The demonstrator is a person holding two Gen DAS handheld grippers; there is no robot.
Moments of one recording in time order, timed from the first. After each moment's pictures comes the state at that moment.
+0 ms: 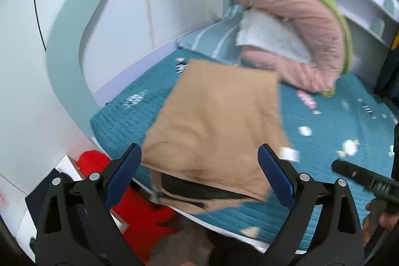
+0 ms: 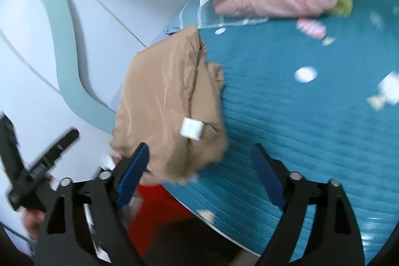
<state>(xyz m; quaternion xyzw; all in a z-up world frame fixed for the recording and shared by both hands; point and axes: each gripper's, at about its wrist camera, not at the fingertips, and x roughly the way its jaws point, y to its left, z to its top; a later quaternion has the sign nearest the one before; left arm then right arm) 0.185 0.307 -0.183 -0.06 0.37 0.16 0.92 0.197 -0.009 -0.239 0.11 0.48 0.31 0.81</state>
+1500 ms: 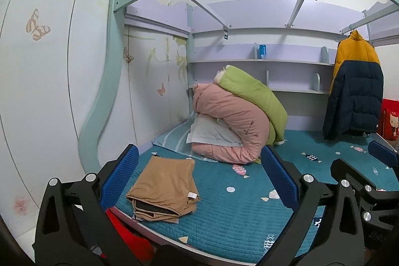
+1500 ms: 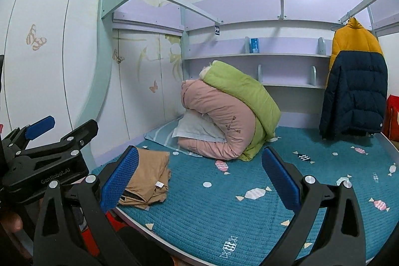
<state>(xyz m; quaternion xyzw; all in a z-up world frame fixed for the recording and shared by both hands) -0.036 0.058 0.017 0.02 0.11 0.13 0.99 -0.087 -0.189 -0.009 0.02 0.13 0.19 0.97</state>
